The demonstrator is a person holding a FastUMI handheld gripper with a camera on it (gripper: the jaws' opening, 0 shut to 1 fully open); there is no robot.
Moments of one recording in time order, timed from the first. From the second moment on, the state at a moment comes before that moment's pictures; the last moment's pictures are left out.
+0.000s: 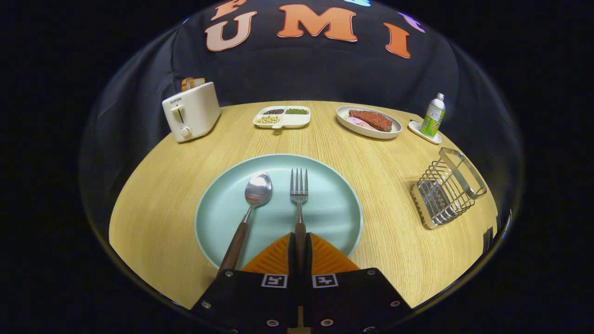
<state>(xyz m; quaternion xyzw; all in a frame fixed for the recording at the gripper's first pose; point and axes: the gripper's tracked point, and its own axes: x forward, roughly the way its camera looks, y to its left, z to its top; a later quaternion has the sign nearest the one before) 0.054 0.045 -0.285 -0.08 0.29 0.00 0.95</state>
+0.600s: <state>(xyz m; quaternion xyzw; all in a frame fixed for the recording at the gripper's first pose) 0.031 -0.040 -0.167 -0.08 0.32 0.03 0.94</state>
